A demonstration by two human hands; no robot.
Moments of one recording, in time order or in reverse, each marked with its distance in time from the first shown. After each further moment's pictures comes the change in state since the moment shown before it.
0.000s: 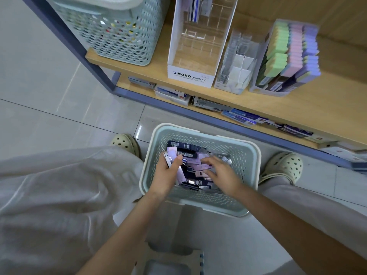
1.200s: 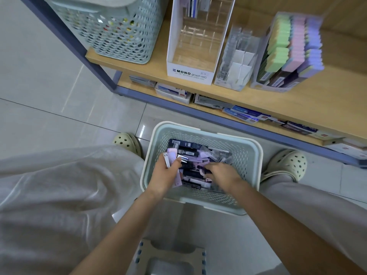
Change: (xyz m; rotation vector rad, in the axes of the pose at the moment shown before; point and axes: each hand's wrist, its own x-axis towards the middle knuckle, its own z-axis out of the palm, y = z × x) left_hand -0.004 0.005 -0.003 0.095 0.021 -0.057; right_hand 0.014 0.004 0.004 -0.456 -0.267 0.047
